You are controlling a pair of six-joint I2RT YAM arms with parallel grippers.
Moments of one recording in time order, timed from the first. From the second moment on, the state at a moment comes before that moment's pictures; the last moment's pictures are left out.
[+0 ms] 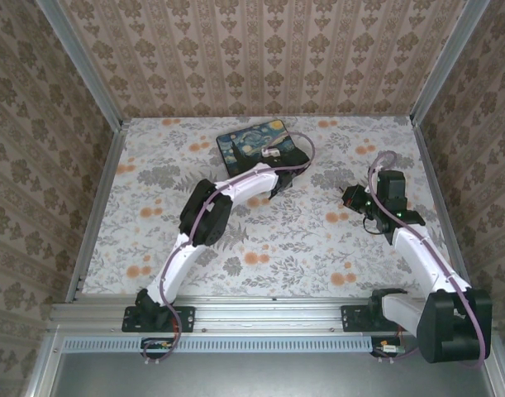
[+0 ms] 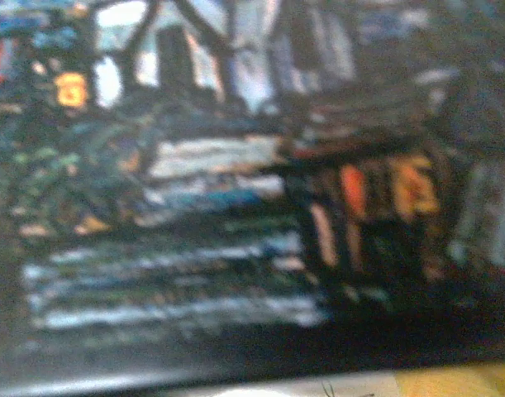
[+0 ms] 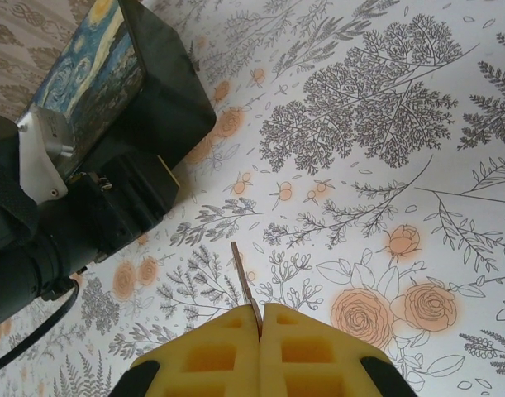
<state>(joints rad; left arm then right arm) -0.84 2.44 2.05 -0.81 -0.55 -0.89 -0.01 1.09 0.65 -0.25 -0.31 0.55</state>
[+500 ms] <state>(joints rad) -0.81 2.46 2.06 -0.77 -0.55 -0.86 -0.01 1.13 0.65 -0.20 -0.34 0.55</state>
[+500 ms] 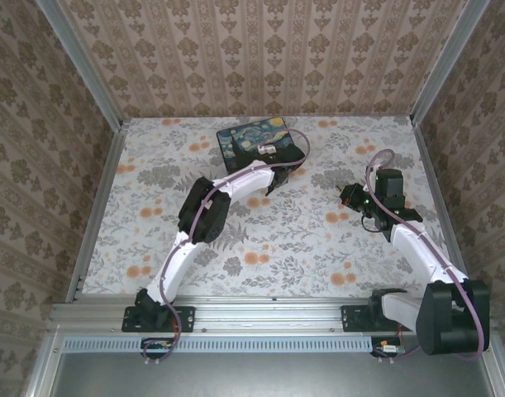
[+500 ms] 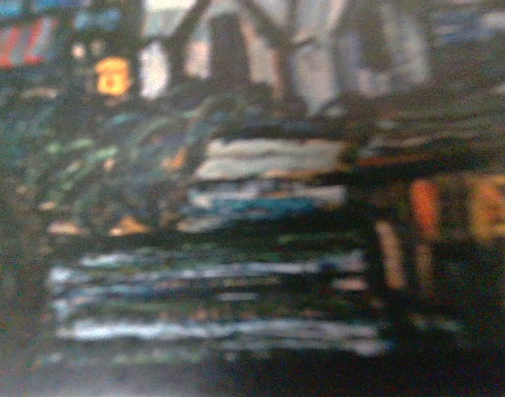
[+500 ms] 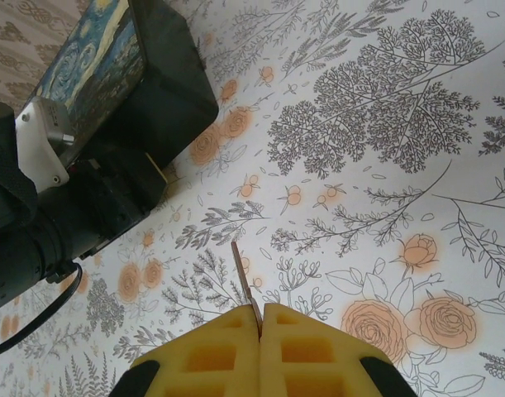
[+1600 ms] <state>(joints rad) -0.85 2.09 1.80 -1.01 -0.20 -0.66 0.00 0.92 0.61 -0.35 -0.38 0.55</state>
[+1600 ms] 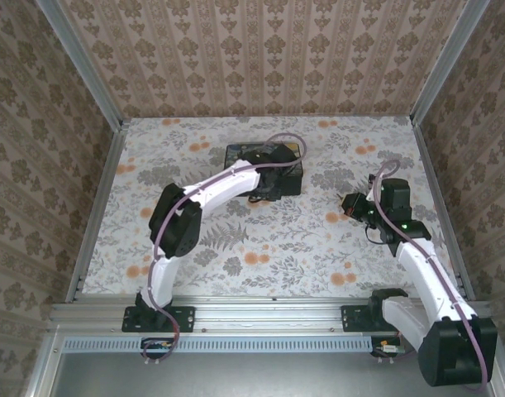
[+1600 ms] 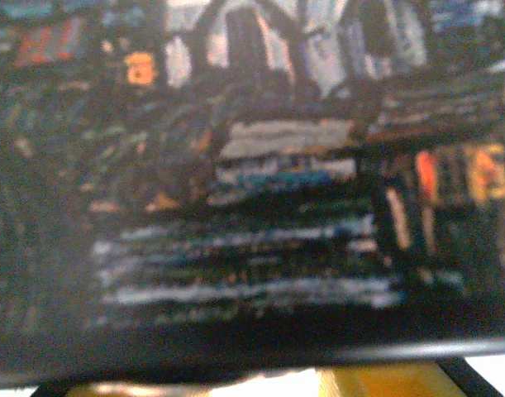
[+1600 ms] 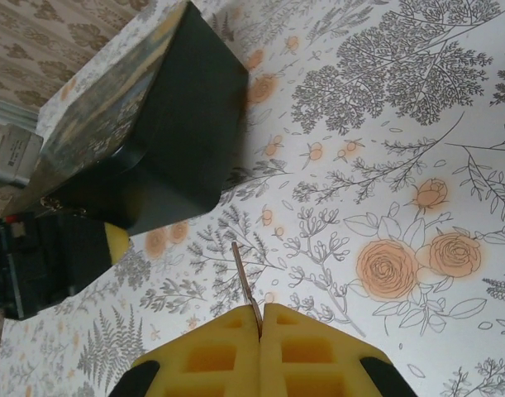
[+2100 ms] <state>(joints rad) -0.86 2.01 1.86 -1.29 0.07 -0.73 0.05 0.83 0.61 -0.48 -0.44 0.55</state>
